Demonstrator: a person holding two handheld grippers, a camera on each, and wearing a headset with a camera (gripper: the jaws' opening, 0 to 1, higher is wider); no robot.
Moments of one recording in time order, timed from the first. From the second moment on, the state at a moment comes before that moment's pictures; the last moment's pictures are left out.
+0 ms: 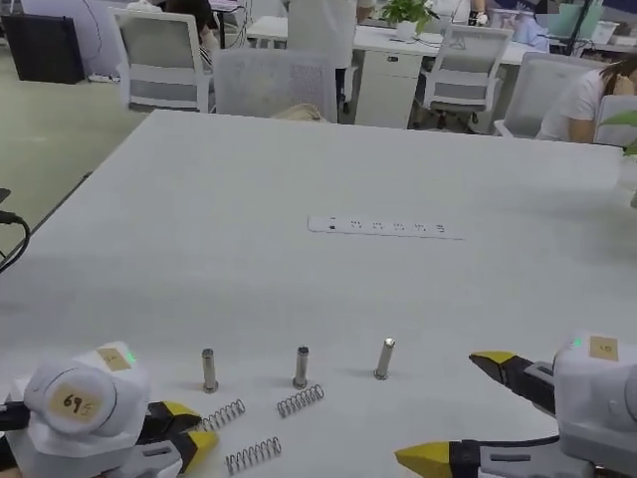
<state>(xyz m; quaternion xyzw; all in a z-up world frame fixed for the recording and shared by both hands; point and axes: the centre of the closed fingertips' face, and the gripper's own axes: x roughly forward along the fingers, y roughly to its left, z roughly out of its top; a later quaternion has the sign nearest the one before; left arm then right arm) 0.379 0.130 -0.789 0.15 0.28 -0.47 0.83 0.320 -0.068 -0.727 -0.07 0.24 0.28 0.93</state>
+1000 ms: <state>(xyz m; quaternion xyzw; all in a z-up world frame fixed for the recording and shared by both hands) 0.370 0.128 -0.756 0.15 0.24 -0.48 0.83 0.320 -0.062 -0.715 -0.07 0.23 0.29 0.93</state>
